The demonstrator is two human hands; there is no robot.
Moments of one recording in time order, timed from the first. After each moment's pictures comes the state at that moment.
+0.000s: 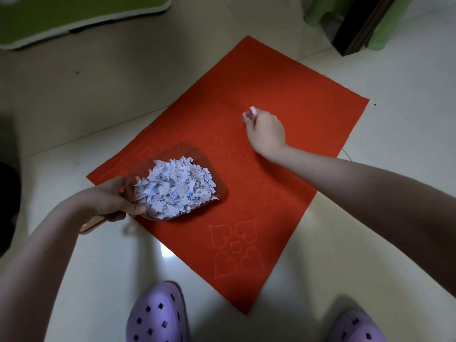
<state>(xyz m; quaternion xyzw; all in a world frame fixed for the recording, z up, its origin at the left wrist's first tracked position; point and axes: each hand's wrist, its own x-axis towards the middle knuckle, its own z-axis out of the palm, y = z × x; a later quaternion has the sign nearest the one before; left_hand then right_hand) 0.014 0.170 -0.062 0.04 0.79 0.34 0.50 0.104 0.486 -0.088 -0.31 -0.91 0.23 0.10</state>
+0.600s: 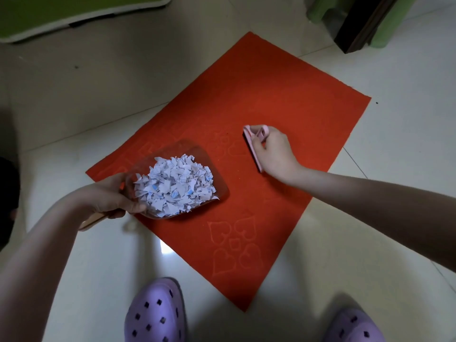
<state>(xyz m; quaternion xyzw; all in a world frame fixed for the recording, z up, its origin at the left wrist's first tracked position) 0.018 0.172 -0.055 0.04 0.78 0.35 0.52 0.153 0.473 -0.089 -0.26 -0.88 0.37 0.12</state>
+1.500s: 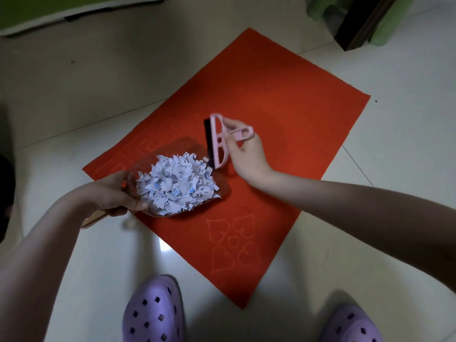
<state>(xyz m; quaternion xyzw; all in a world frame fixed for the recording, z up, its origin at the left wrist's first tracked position) 0.017 0.175 -0.066 0.03 0.80 0.34 0.50 0.135 0.422 -0.089 -0.23 -0.80 0.53 0.18</state>
